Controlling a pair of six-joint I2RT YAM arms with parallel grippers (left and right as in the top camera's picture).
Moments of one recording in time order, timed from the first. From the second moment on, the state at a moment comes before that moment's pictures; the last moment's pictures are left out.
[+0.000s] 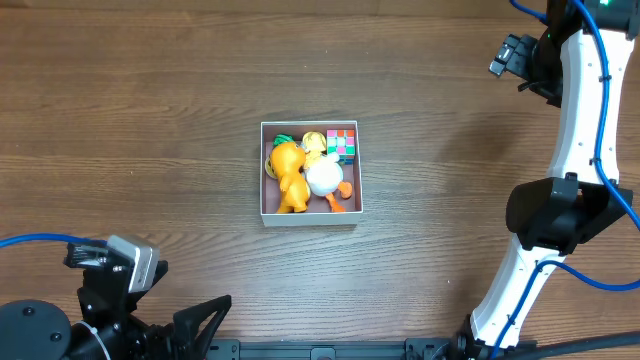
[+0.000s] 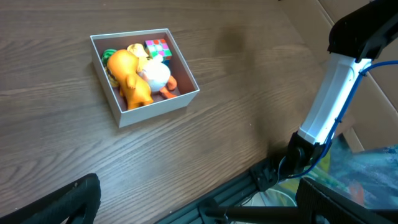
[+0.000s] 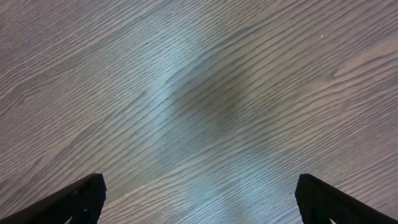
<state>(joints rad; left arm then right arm) -0.67 0.72 1.63 -1.53 0.10 -0.47 -0.16 2.24 2.51 -1.62 0.12 0.38</state>
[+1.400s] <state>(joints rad) -0.03 0.30 0.67 -0.69 0.45 0.24 -0.16 2.24 2.51 -1.62 0.12 0.38</state>
